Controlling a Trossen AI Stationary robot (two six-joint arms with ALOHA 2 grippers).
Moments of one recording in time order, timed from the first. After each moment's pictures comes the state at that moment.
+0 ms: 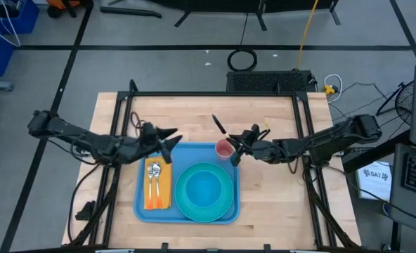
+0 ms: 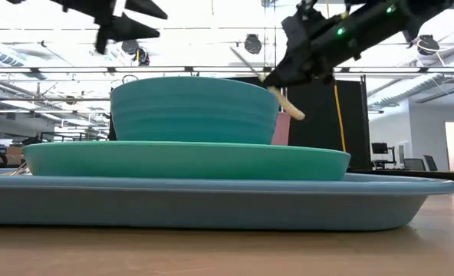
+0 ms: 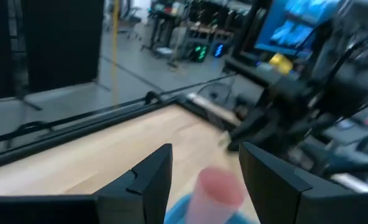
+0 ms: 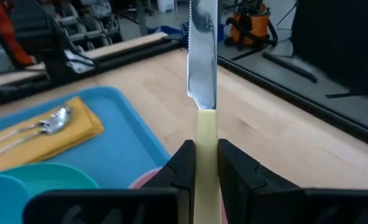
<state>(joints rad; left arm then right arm) -0.27 0.99 0.60 0.26 -0.77 -0.43 0.14 1.38 0.66 0.30 0.67 0.35</state>
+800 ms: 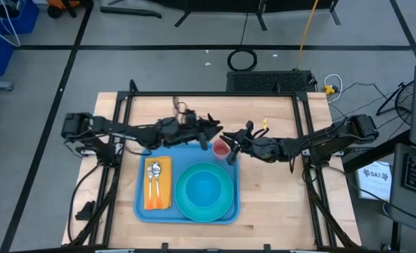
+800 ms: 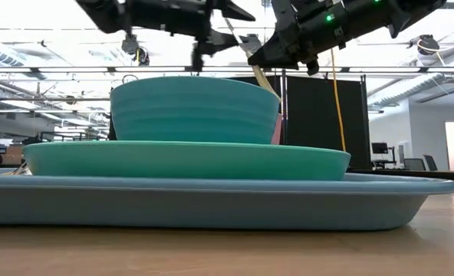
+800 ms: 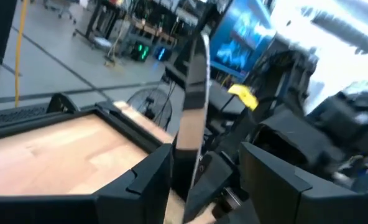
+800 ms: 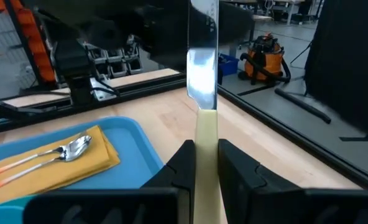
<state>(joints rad) 0.04 1.57 0.90 0.72 -0.22 -0.54 0.12 1.42 0.70 0.49 0.62 0.16</state>
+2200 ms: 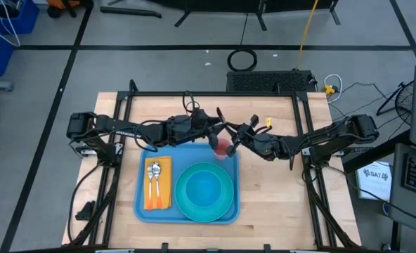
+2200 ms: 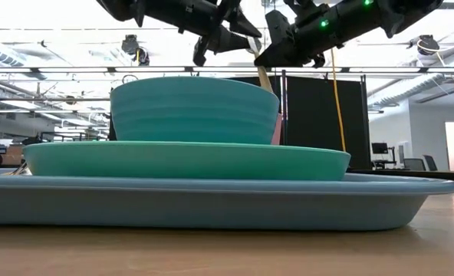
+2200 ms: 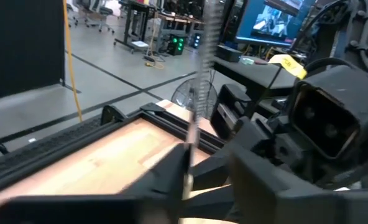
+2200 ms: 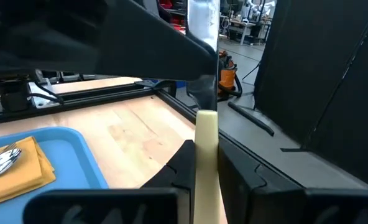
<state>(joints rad) 0.03 1.62 1.06 0.47 -0.34 -0.33 0.08 1.42 0.70 0.53 0.78 0.02</state>
